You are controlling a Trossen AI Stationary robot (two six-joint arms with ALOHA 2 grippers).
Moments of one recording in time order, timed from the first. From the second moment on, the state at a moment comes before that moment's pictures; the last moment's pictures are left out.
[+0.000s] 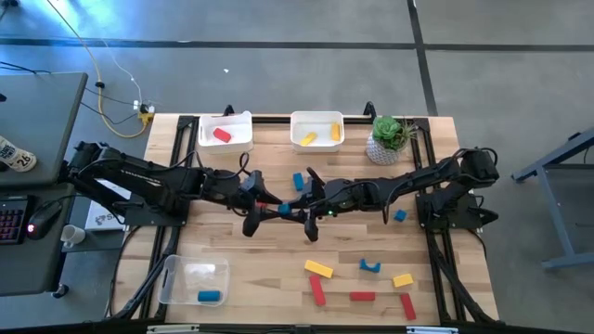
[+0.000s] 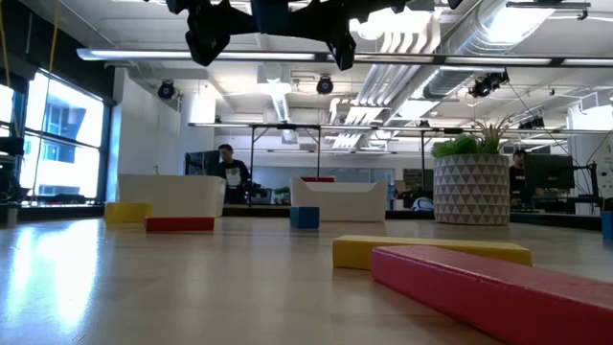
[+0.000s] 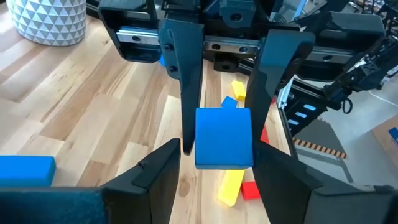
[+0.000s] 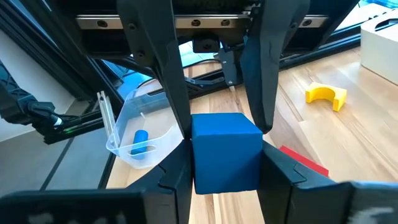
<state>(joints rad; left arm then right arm) -0.05 1.19 0.81 -0.03 -0.06 -0.42 0.17 1.64 1.10 0.23 0.06 0.38</state>
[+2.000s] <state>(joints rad) -0.54 1.10 0.82 -0.53 -0.01 -1.00 0.14 1.64 1.11 0.11 0.09 0.31</state>
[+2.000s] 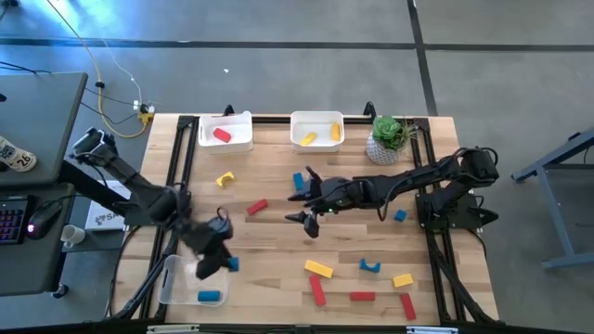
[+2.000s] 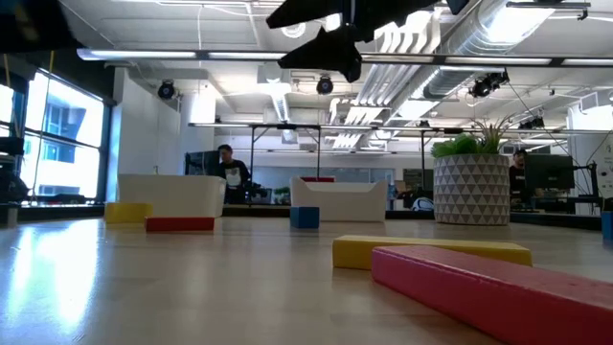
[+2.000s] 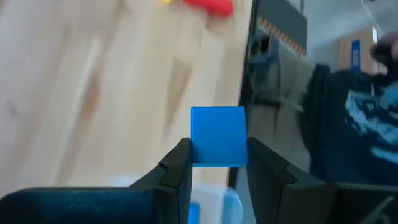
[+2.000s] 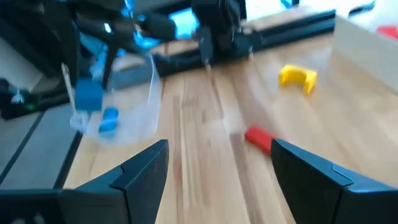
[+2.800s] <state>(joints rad) -0.84 1.23 0.82 -0.63 -0.01 -1.47 0.24 1.64 1.11 -0.60 -0.13 0.68</state>
